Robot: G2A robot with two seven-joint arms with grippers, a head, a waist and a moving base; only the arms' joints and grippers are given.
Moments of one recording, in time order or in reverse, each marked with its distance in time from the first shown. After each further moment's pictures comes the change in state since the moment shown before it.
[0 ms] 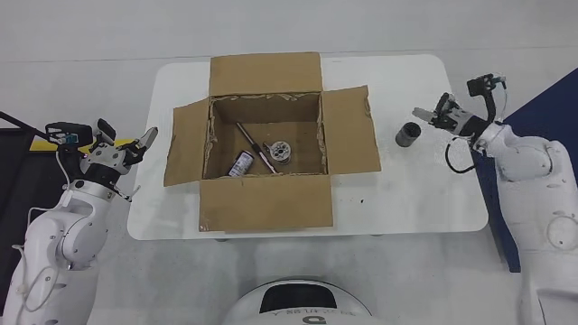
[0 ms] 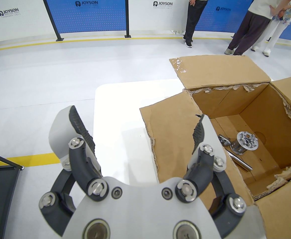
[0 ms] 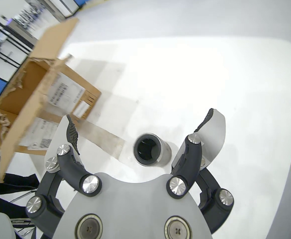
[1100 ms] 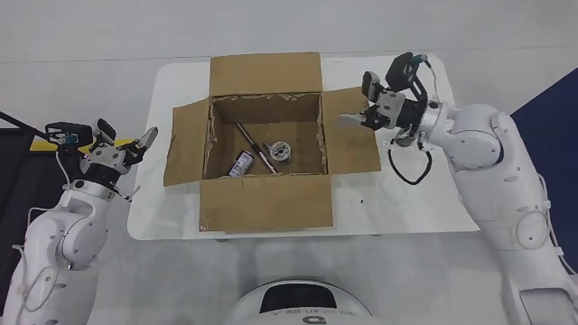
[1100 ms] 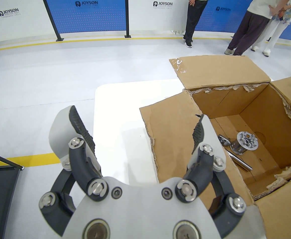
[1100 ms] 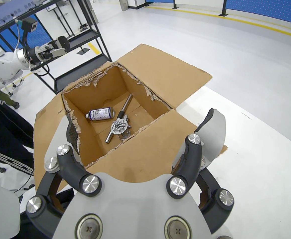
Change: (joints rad) left arm 0.000 0.000 0.000 0.000 0.000 0.000 0.000; right arm 0.131 -0.041 -0.344 -0.418 -0.042 0.105 0.105
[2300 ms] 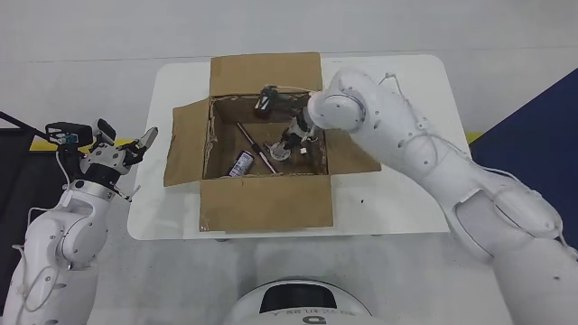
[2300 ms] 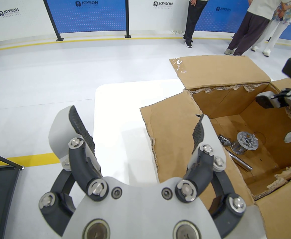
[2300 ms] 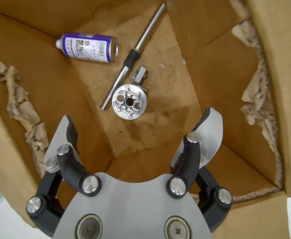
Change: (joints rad) left arm 0.000 0.000 0.000 0.000 0.000 0.000 0.000; right arm 0.627 -0.315 -0.840 0.545 -0.056 0.289 0.396
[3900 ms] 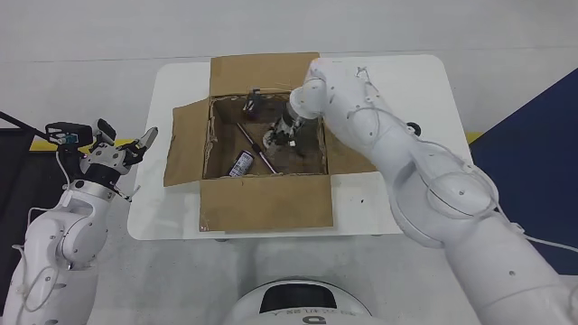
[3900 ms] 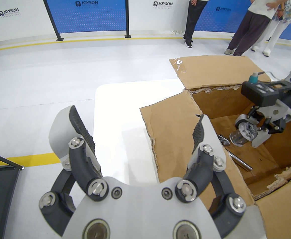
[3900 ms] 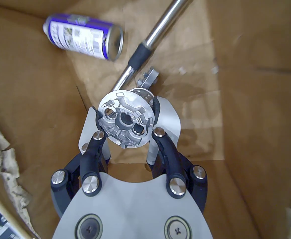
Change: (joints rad) left arm 0.000 0.000 0.000 0.000 0.000 0.000 0.000; right arm 0.167 -0.331 -0.109 0.681 0.114 -0.408 -0.104
